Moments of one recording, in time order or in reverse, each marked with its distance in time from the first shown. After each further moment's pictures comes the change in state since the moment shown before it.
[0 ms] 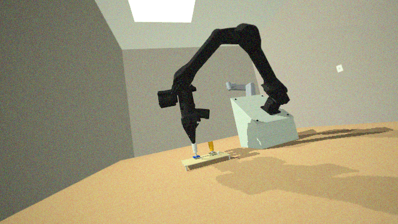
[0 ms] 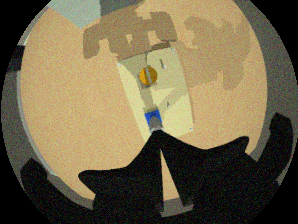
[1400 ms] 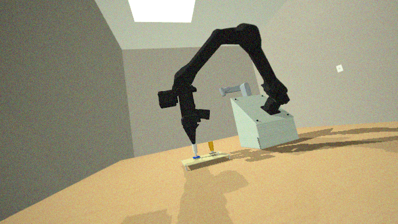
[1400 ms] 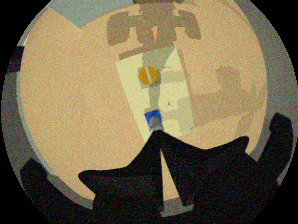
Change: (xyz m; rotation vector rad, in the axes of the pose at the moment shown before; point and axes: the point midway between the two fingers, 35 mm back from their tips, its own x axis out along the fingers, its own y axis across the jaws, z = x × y) arm 0.003 0.001 0.001 0.008 0.003 -0.002
